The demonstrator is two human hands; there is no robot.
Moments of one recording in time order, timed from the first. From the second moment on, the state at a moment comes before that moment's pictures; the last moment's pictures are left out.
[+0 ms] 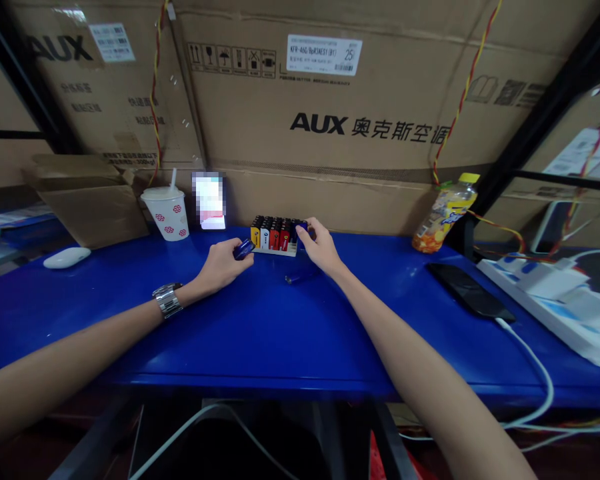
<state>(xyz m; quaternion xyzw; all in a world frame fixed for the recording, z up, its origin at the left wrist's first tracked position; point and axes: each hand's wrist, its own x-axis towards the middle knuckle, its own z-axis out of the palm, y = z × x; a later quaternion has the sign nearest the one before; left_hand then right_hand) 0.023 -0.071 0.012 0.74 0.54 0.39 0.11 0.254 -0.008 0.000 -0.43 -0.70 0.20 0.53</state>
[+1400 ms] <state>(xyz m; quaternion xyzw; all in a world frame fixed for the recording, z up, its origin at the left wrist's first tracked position) 0.026 -0.074 0.011 0.78 0.50 0.36 0.10 0.238 -0.028 0.021 -0.46 -0.76 0.14 0.44</state>
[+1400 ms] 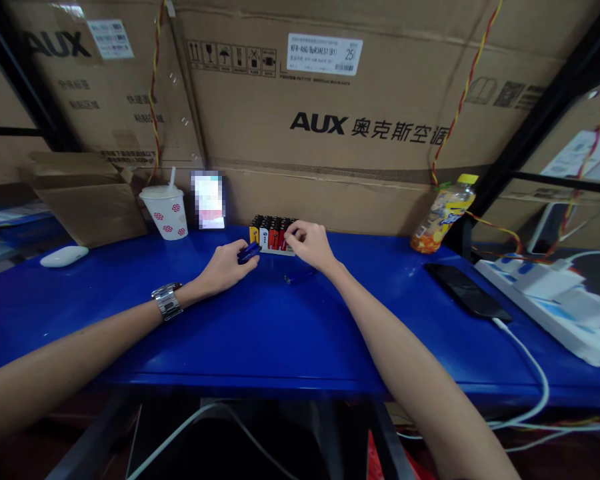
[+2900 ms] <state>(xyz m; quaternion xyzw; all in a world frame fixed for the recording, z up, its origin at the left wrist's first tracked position) 0.031 -0.068 -0.003 0.90 0.38 0.20 0.05 0.276 -0.007 0.000 -0.45 -0.76 0.18 0.43</state>
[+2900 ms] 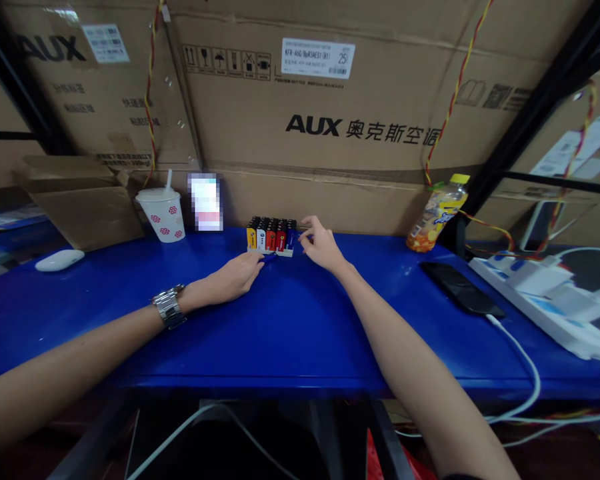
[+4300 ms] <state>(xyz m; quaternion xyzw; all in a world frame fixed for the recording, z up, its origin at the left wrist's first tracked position) 0.035 -0.077 0.006 0.78 0.49 0.36 0.13 0.220 -0.053 0.019 -0.37 -0.82 0.19 0.39</state>
